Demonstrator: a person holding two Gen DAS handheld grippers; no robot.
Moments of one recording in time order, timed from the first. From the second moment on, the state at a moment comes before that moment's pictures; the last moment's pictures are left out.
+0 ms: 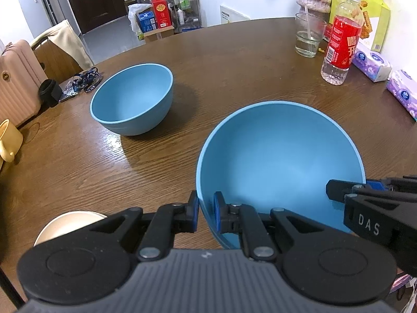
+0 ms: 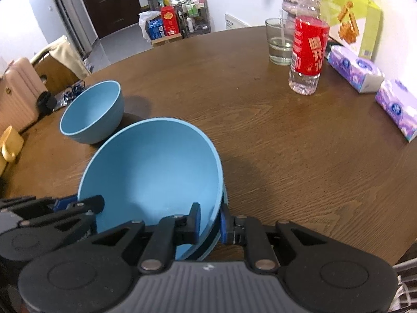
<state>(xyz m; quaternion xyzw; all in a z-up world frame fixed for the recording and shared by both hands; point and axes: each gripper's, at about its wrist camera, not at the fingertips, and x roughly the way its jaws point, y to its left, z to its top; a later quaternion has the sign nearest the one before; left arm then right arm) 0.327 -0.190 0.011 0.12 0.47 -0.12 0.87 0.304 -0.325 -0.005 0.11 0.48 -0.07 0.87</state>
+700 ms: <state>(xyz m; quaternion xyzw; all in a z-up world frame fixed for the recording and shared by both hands) 0.331 -0.181 0.000 0.10 0.48 -0.12 0.87 0.306 -0.320 -0.007 0.10 0.49 -0.07 0.87</state>
